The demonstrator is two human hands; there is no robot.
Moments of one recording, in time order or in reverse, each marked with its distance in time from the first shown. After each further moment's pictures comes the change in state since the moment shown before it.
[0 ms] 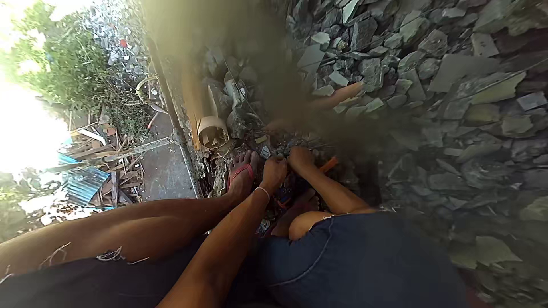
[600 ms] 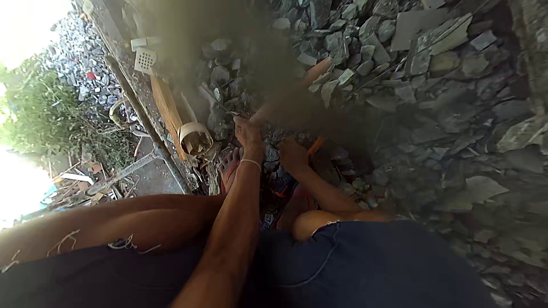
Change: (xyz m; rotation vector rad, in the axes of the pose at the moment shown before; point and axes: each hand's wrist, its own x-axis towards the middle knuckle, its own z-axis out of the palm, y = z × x) left_hand 0.045 0.057 -0.014 -0.932 0.398 0.189; right_hand -0.045 0.014 0.040 0.116 0.282 -0.016
